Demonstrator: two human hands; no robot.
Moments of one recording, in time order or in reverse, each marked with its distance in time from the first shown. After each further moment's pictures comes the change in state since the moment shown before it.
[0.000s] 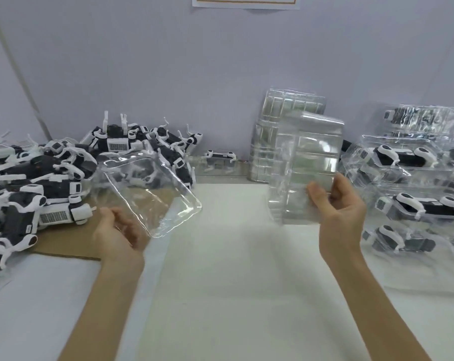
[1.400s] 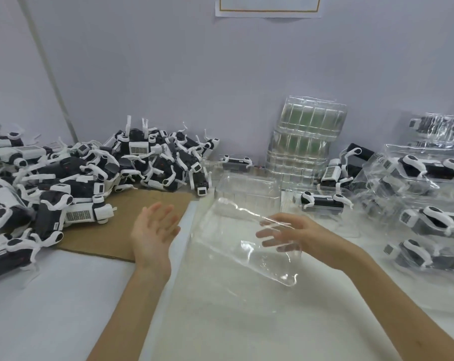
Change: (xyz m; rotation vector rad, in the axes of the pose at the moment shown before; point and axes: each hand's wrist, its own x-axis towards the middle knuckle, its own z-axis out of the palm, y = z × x) left_hand -0.006 -0.018 -0.002 0.118 -0.220 -0.004; right_hand 0.022 0.045 0.011 -0.231 -0.965 0.616
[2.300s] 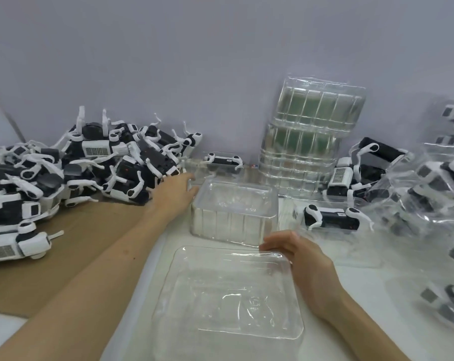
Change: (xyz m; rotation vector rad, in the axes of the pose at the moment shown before) left_hand 0.194 -0.057 0.111 1.707 -0.317 0.550; right_hand 0.055 0.059 -0.014 0.485 0.407 -0.244
